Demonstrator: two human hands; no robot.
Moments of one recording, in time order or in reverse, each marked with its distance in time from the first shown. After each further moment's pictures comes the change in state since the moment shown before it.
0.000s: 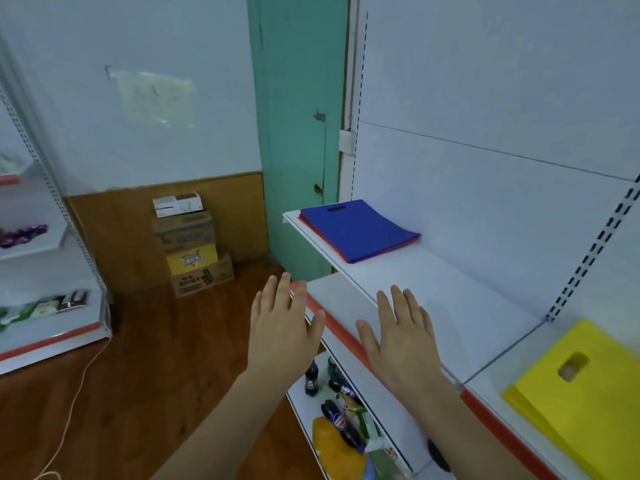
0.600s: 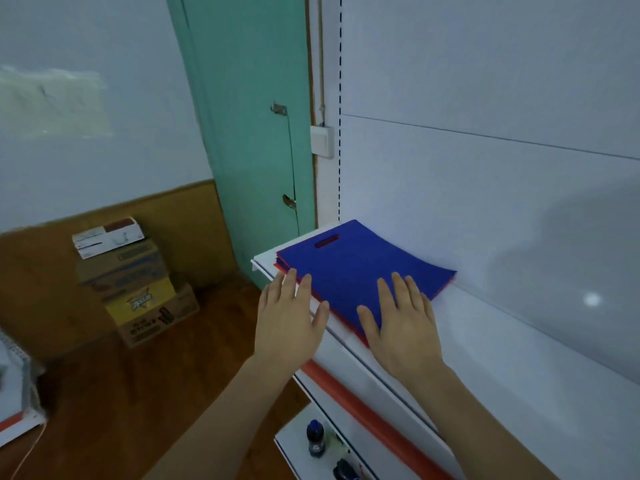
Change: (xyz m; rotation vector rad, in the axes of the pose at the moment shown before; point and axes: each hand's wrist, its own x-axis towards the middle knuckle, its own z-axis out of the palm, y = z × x) left_hand 0.285 -0.047 0.135 -0.055 -0.182 0.187; right_hand 0.265 -0.009 0.086 -0.031 0.012 0.177
